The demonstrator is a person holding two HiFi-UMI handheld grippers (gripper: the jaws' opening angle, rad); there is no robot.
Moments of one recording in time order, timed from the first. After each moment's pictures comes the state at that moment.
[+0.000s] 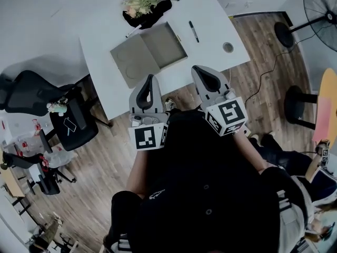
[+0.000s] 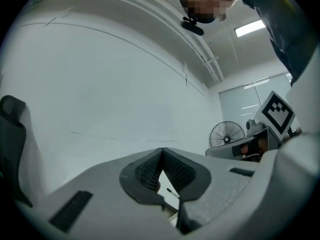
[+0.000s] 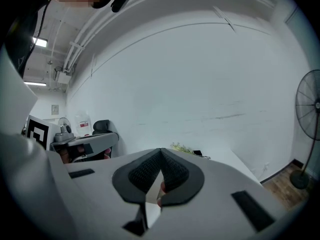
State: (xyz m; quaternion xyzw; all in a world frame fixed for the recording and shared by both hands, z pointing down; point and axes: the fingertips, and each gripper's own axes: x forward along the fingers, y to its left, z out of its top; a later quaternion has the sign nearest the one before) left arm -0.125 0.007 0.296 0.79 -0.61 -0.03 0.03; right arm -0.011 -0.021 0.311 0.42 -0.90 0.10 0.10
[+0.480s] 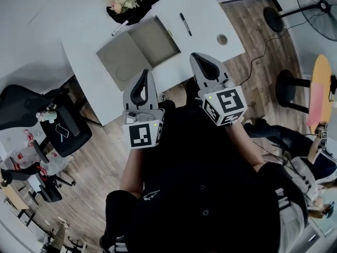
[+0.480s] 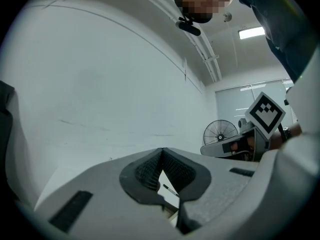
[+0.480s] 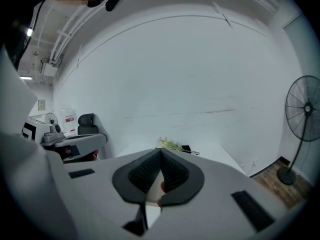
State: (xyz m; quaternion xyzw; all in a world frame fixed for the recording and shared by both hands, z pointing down) left arm -0.136 -0.042 0.330 0.82 -0.57 -0.02 0.06; right arm -0.012 -0.081 0.342 0.47 -0.87 0.12 0.14
